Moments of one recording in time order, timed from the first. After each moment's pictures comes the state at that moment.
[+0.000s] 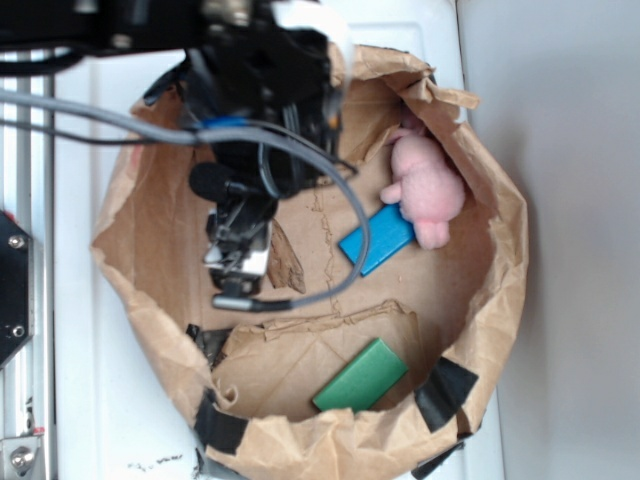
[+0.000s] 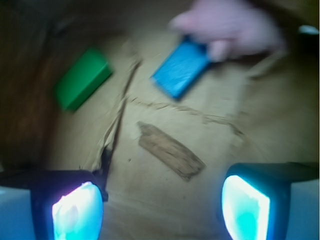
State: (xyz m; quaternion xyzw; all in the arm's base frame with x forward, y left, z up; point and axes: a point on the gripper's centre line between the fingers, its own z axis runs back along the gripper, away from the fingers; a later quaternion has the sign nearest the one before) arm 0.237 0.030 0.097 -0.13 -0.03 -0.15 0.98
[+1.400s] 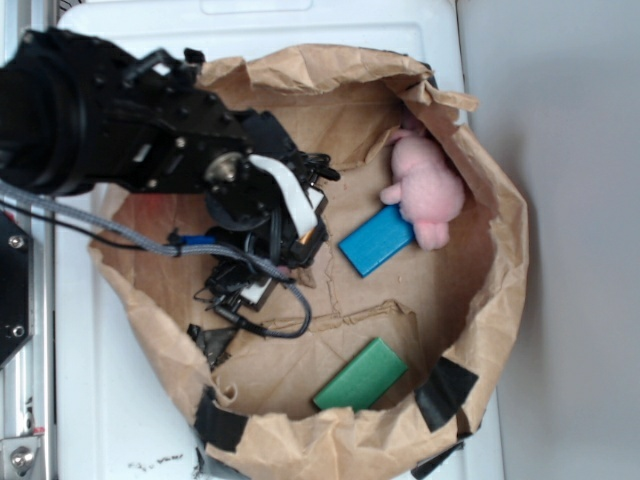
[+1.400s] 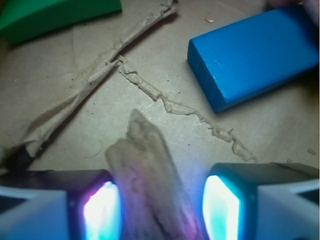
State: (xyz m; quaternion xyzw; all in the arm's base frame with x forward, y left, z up) arm 0.245 0.011 0.017 -0.07 -0.11 -0.30 0.95
